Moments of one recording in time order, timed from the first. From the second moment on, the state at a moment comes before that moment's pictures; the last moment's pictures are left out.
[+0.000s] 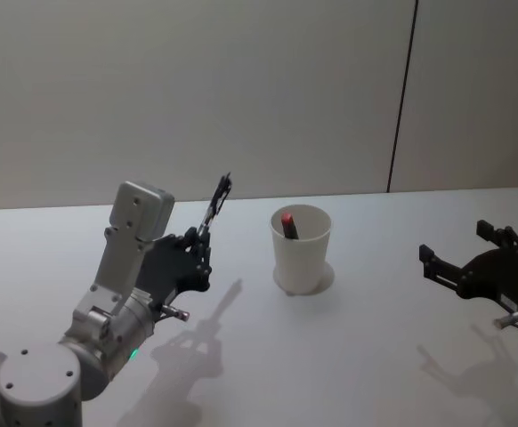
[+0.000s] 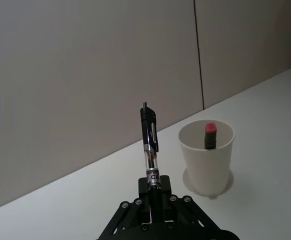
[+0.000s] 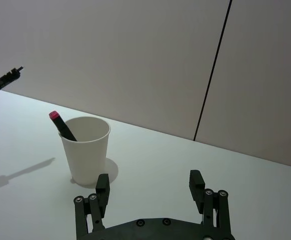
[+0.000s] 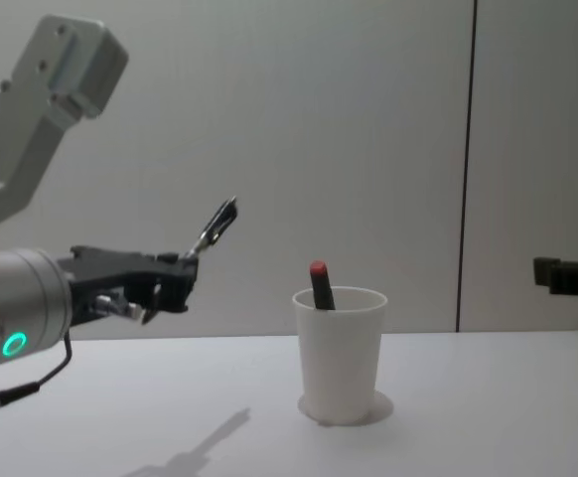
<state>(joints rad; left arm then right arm) -0.19 0.32 0.29 -1.67 -0.19 0.27 -0.10 0.07 0.42 -0.18 -1.78 0.29 0.28 0.19</state>
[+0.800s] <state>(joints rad) -0.25 0.35 0.28 -1.60 -0.25 0.07 -0.43 0.07 0.42 -0.18 -1.78 0.29 0.28 0.19</state>
